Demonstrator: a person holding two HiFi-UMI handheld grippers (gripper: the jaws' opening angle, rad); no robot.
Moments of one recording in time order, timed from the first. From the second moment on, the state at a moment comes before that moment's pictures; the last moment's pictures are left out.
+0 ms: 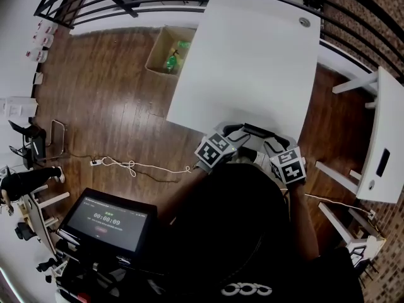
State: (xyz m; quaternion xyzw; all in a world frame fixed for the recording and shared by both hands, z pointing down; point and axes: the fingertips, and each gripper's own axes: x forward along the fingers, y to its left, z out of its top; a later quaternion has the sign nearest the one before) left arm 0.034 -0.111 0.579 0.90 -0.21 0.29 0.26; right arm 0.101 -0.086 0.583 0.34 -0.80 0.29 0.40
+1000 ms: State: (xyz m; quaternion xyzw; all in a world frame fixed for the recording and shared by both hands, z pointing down) left arm 0.040 -0.189 0.620 0.89 -0.14 0.34 0.28; right arm 0.112 -0.166 0.635 0.36 -0.76 0.34 0.43
